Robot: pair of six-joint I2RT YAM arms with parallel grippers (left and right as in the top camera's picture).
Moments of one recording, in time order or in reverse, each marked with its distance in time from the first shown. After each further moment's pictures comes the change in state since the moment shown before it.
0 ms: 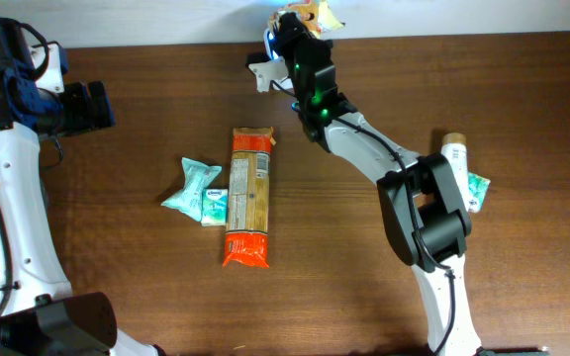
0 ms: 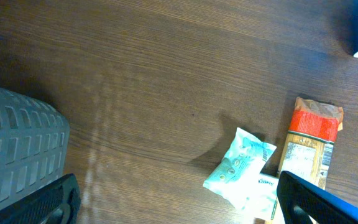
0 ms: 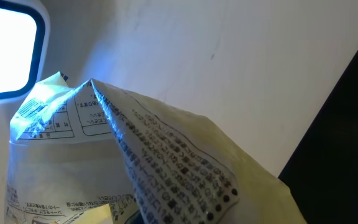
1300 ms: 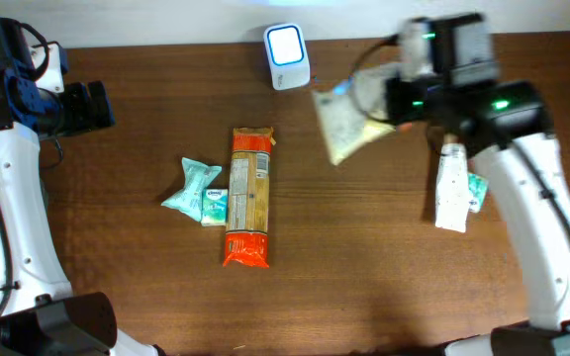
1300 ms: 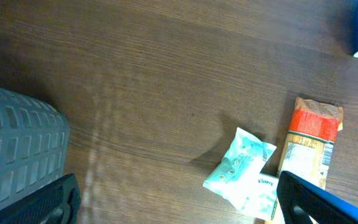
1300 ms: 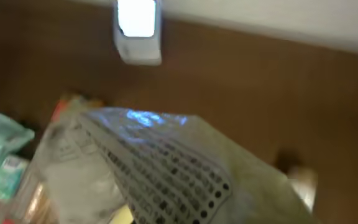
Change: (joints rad) left arm 0.000 0.000 0.000 -0.001 0.000 0.000; right arm -0.259 -0.718 0.016 -1.562 -0.314 2.020
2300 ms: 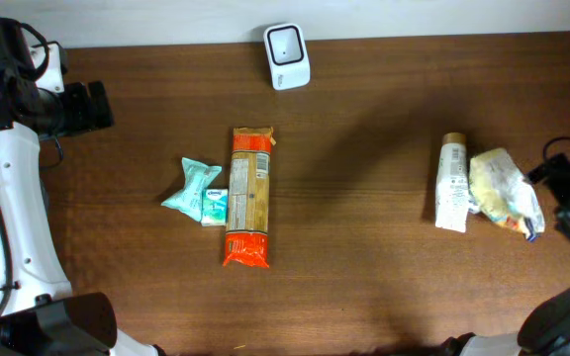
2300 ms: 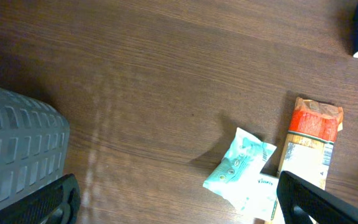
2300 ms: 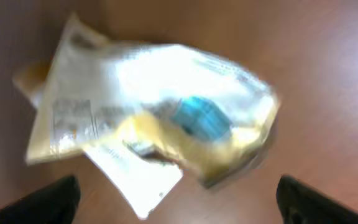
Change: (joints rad) left arm 0.000 0.000 0.000 0.000 0.000 0.000; right arm -0.883 0.015 -0.397 -0.087 -0.113 0.327
